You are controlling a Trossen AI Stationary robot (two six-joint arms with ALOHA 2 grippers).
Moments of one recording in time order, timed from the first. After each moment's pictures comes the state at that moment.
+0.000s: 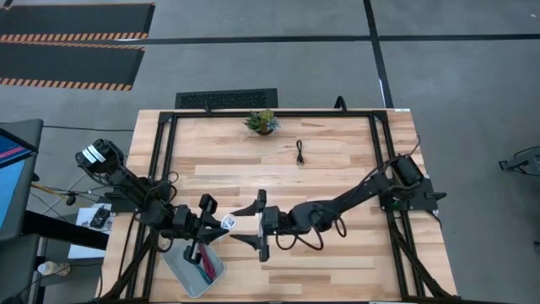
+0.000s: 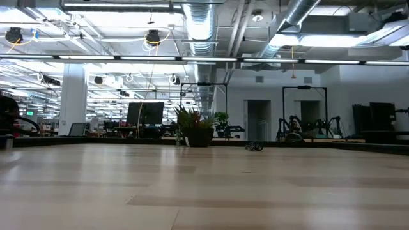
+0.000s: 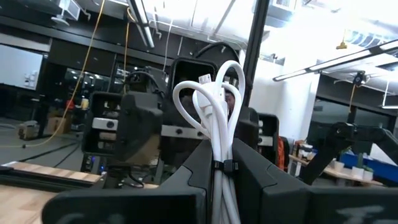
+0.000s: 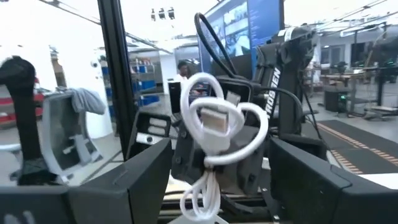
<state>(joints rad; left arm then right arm) -0.76 1.46 0.42 1.54 -0.64 0.06 0.38 1.95 1.34 0.85 0.35 0.03</state>
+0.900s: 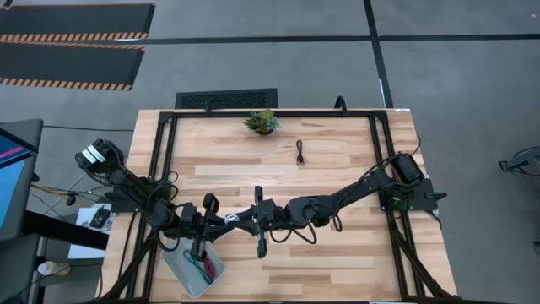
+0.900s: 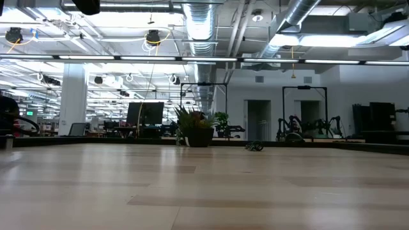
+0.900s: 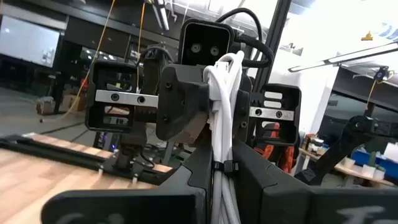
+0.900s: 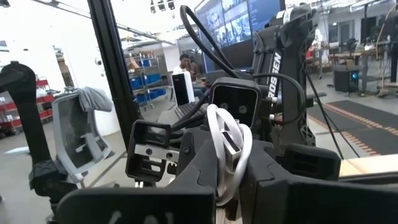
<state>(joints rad) -0.72 1.46 0.42 1.45 -0.69 -0.05 0.34 1.95 1.36 0.76 0.29 0.13</state>
